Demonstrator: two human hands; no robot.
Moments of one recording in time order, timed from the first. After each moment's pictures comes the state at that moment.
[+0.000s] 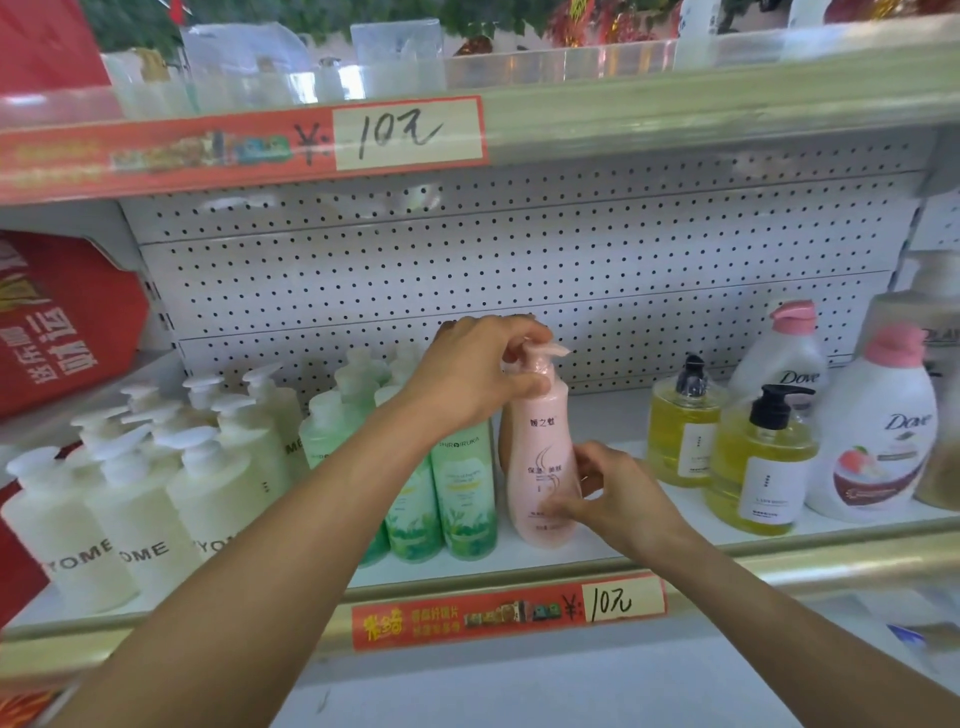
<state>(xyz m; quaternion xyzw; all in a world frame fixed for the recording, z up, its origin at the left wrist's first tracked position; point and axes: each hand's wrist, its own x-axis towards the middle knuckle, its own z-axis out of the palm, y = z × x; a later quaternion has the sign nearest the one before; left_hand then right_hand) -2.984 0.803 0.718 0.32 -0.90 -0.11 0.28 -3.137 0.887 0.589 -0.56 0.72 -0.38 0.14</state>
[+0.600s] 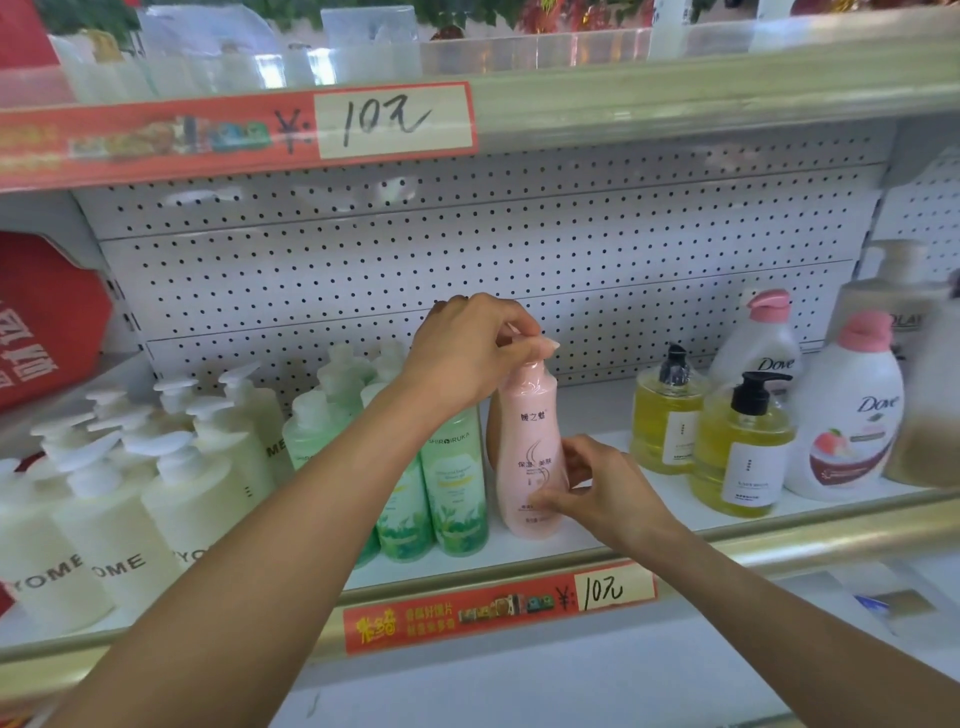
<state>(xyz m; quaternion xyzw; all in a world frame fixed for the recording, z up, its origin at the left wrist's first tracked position) -2.993 0.800 0.725 0.34 -0.88 -0.13 0.30 -3.133 0.889 0.585 -0.56 0.72 -0.40 0.14</state>
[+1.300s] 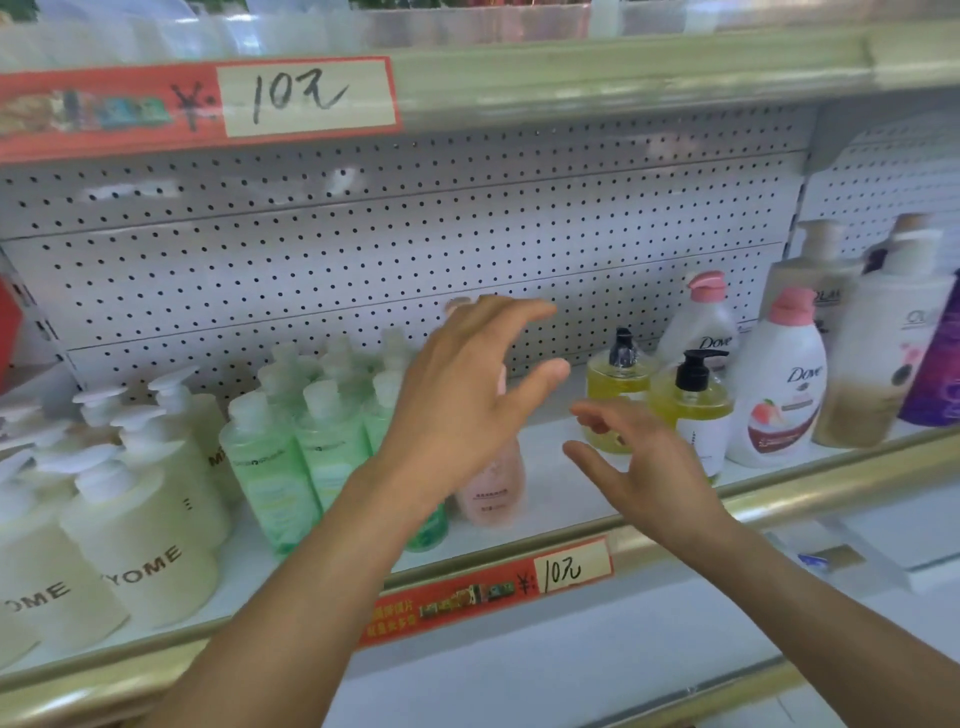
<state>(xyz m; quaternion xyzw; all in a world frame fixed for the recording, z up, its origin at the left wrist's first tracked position) -2.994 0.858 0.697 0.20 -0.89 -0.10 0.39 -3.158 0.945 0.600 -0.56 0.70 -0.42 -0.10</state>
